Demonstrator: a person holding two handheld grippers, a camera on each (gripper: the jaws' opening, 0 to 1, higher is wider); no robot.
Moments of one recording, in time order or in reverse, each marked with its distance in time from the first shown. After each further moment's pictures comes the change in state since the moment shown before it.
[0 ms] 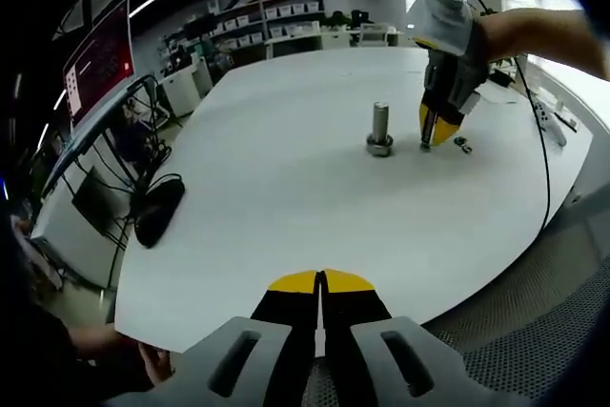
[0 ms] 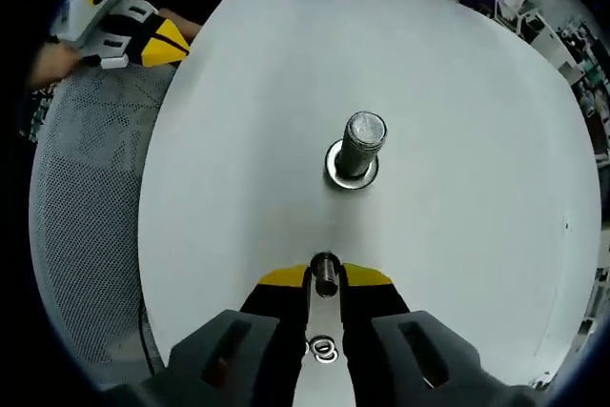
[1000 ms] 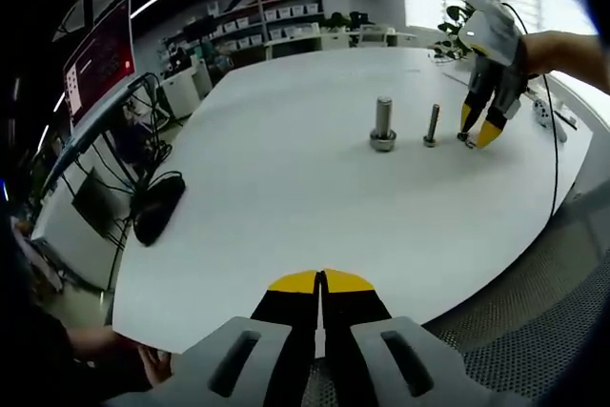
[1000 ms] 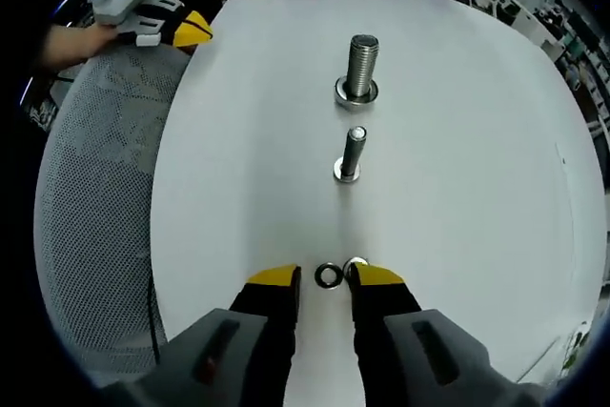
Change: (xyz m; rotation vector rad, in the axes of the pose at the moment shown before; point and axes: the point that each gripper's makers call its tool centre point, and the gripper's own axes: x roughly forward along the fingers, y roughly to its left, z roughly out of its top) left arm 0.004 0.005 -0.006 0.008 -0.012 0.000; right arm -0.017 0.026 -0.069 0.130 -0.071 -0.006
